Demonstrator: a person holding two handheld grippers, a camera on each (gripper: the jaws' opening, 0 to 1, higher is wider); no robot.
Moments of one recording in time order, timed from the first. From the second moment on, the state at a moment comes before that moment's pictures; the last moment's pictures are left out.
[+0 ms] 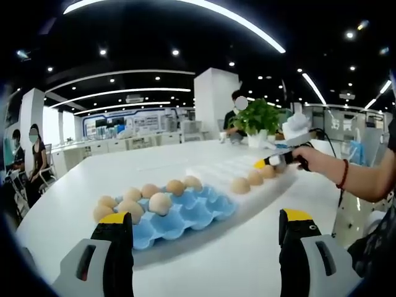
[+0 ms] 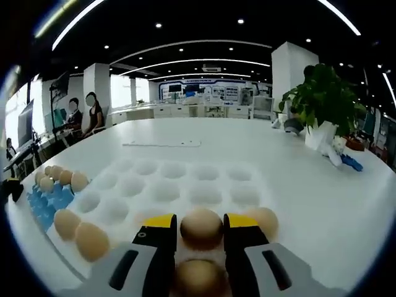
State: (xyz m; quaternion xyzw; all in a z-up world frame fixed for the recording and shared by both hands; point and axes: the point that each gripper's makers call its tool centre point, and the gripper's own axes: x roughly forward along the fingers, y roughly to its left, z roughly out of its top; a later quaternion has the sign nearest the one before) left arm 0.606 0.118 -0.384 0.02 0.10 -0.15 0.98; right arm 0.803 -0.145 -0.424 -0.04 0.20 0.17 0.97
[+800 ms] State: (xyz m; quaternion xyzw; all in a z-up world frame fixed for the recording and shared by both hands) left arm 0.607 0.129 -0.385 0.02 0.10 -0.15 0.98; right arm 0.807 -0.147 -0.419 -0.06 0.14 0.18 0.97
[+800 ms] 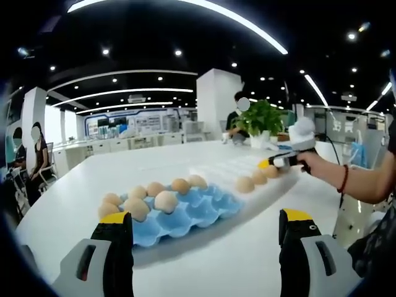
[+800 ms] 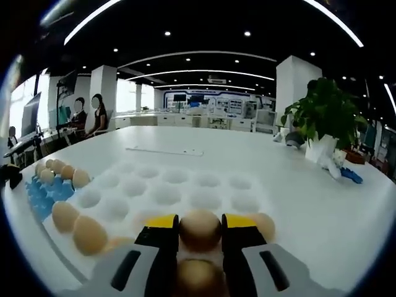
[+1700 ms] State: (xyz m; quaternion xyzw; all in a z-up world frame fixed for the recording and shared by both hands) left arm 0.602 0.122 -0.380 0.02 0.09 -0.15 0.98; right arm 0.796 -0.141 -0.383 -0.04 0.06 0.20 0.98
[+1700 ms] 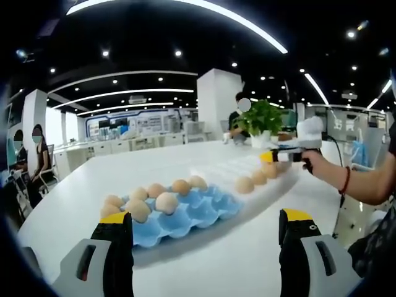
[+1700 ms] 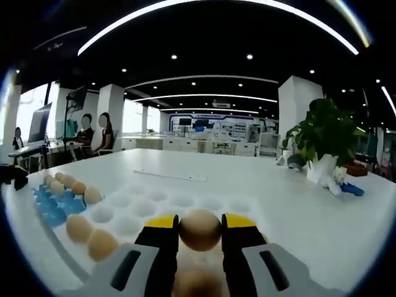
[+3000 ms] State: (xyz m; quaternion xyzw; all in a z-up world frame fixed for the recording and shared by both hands) left arm 0.595 0.132 -0.379 0.03 0.10 -0.15 0.98; right arm 0.771 -0.063 -0.363 -0.04 0.04 0.28 0.96
